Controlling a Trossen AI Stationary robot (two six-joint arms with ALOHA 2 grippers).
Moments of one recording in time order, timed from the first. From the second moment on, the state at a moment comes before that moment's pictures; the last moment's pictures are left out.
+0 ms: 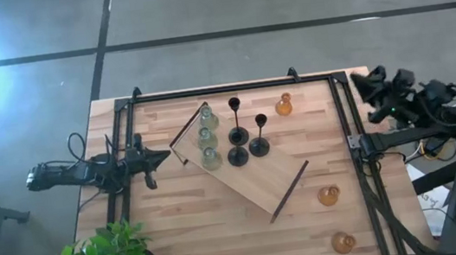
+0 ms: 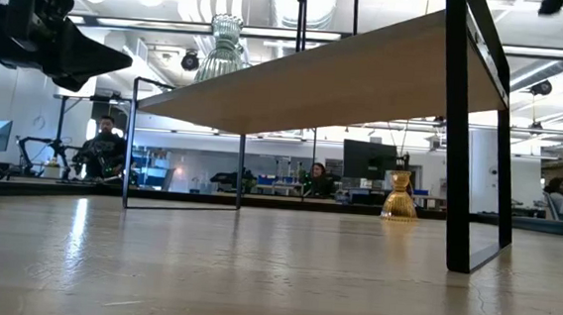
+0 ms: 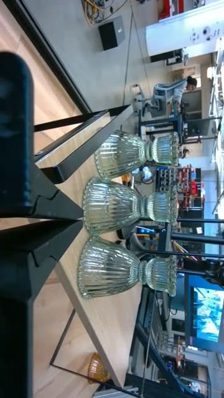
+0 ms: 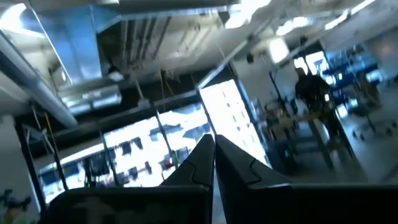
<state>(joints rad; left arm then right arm) -0.12 0.00 0.04 -0.06 -0.40 0.00 0.09 0.20 0.62 0.10 0.58 0.14</state>
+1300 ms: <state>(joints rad) -0.13 0.00 0.04 -0.06 -0.40 0.00 -0.05 1.00 1.70 -1.05 1.25 -0.02</state>
